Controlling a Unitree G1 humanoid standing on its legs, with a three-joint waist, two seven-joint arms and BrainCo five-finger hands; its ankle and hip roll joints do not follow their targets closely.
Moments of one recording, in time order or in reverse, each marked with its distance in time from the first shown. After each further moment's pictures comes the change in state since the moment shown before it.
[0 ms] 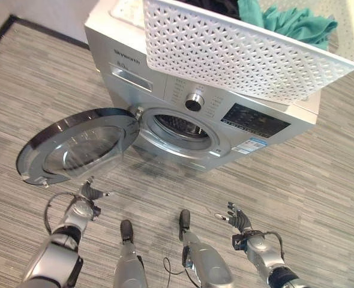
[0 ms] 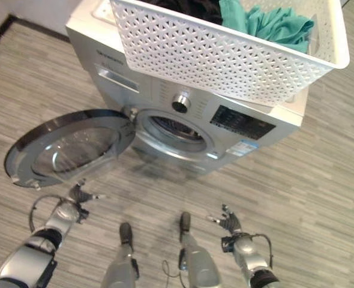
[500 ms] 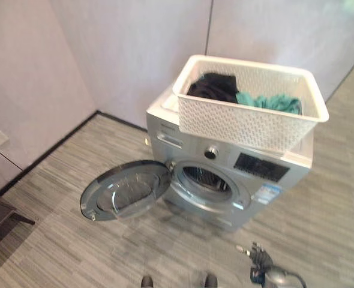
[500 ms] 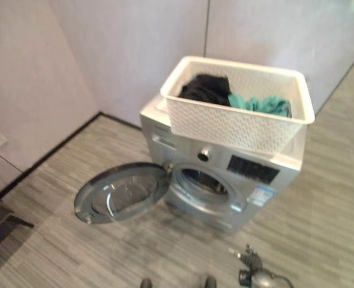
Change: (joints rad) left arm 0.459 -0.224 0.181 0.212 -0.088 0.002 -0.022; right arm 0.142 0.034 -0.135 0.273 0.010 0.029 0.003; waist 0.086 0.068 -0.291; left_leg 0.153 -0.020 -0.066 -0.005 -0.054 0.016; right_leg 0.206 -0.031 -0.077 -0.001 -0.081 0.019
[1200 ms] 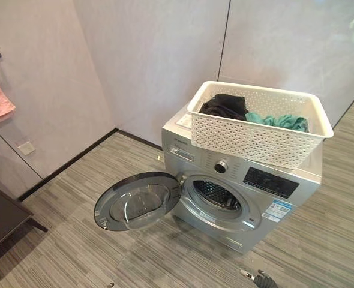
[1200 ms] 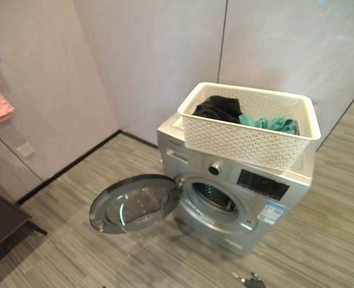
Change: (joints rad) left arm -0.014 -0.003 -0.061 -0.081 -0.005 -0.041 -0.024; right arm 0.051 0.012 -0.050 0.097 0.033 -0.007 0.012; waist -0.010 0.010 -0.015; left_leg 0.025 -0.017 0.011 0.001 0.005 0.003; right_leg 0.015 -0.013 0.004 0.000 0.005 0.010
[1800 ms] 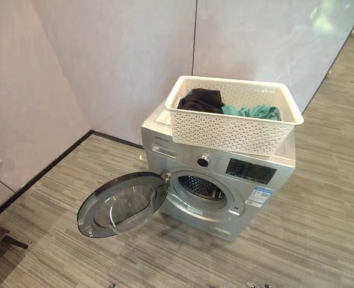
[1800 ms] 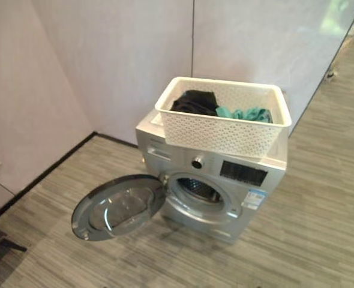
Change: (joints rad) left arm -0.013 0.003 -0.010 0.043 0.004 -0.005 -0.023; right arm 0.008 -0.003 -0.001 0.040 -0.008 0.009 -0.003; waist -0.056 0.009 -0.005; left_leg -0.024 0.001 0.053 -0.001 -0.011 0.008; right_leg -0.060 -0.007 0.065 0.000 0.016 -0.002
